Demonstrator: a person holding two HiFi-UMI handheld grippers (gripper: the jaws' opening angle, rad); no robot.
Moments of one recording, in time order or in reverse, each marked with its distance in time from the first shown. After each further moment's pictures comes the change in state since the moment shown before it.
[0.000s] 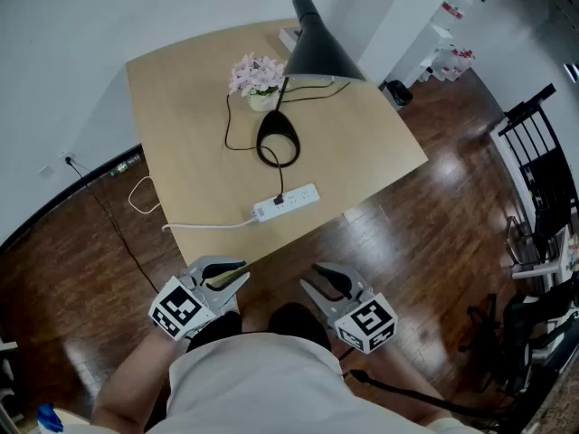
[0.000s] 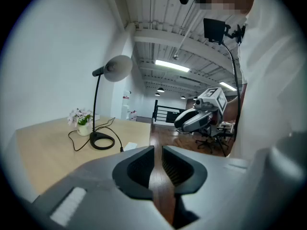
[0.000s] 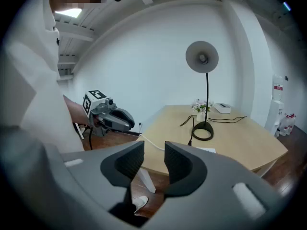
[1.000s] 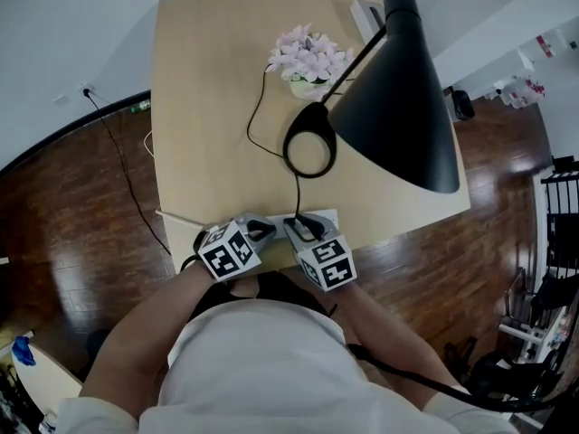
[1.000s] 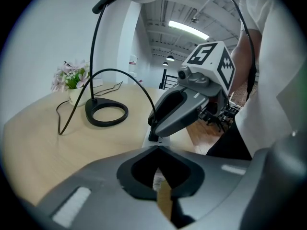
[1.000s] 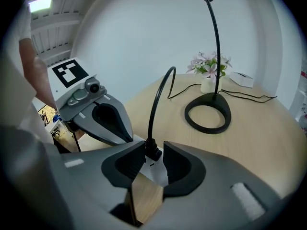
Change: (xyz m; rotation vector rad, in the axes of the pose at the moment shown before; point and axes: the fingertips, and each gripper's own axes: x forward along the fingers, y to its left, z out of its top) left arm 0.173 0.161 -0.092 -0.080 0.385 0.054; right arm 0.228 -0.165 -0.046 -0.021 0.303 0.115
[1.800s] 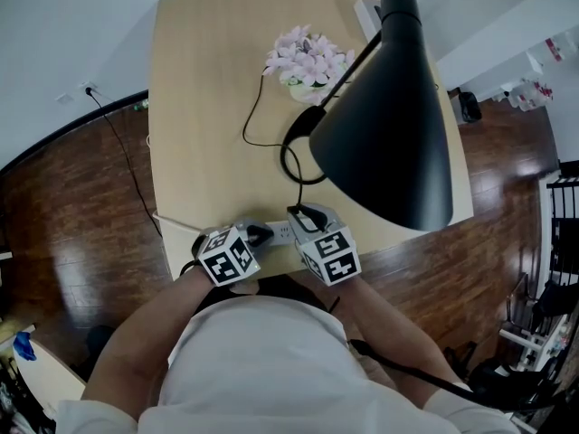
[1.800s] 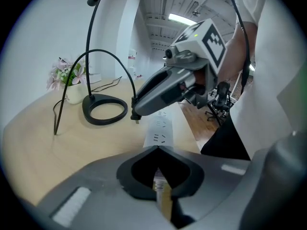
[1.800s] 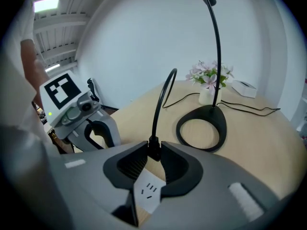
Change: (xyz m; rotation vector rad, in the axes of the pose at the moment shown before) left arm 0.012 0.004 -0.002 0.007 0.065 0.003; right arm 0.002 -0.033 0.036 -0.048 -0.047 0.006
